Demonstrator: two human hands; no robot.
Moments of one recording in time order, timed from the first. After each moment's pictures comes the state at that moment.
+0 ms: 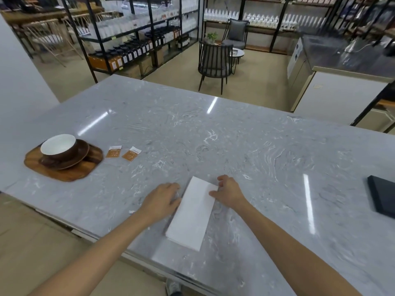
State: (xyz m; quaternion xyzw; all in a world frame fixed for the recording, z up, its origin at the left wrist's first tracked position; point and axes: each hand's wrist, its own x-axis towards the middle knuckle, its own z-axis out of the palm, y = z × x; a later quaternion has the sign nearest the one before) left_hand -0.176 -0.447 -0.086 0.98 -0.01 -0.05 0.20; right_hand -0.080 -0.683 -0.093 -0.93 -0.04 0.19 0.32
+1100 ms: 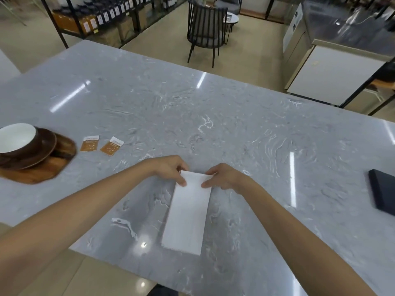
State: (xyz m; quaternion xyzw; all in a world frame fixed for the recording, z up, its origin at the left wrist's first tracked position) left_hand -0.034 -0.444 -0.058 0.87 -0.13 -0.33 0.33; right_hand -0.022 -0.673 -0.059 -0.85 -0.03 0.38 0.36
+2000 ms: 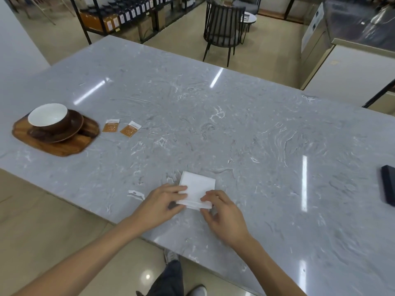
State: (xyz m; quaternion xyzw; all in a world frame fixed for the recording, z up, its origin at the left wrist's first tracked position) left_hand -0.227 -0.447 -0.112 0.94 -0.12 0.02 0.32; right_hand -0.202 -0.686 -0.108 -0.92 -0.23 0.05 0.32
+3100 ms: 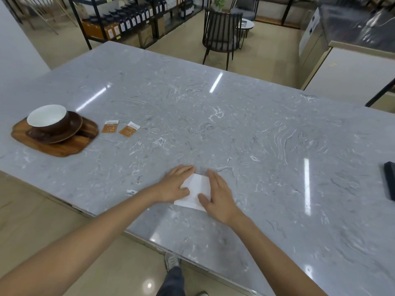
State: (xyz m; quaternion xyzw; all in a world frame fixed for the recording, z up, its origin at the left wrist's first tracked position) left_hand -0.162 -0.461 -0.102 0.94 -0.09 -0.20 0.25; right_hand -0.159 -0.668 -0.126 -0.93 -0.22 0.13 0.28
